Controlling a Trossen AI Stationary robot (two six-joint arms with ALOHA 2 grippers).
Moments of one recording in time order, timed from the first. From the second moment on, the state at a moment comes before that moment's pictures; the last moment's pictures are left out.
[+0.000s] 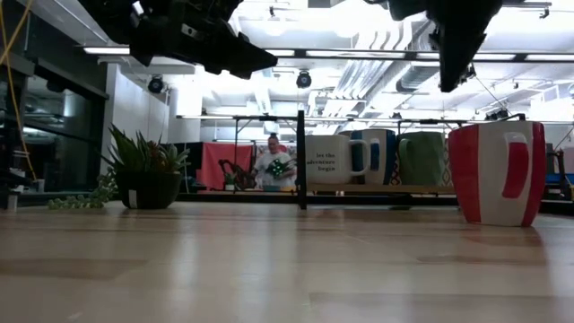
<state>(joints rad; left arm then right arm) 0.17 1.37 0.71 0.35 0.42 0.34 0.27 1.52 1.33 -1.19 0.11 0.63</state>
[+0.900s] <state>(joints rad) 0.17 1.37 0.71 0.33 0.42 0.34 0.37 1.65 1.33 -1.30 0.21 1.25</state>
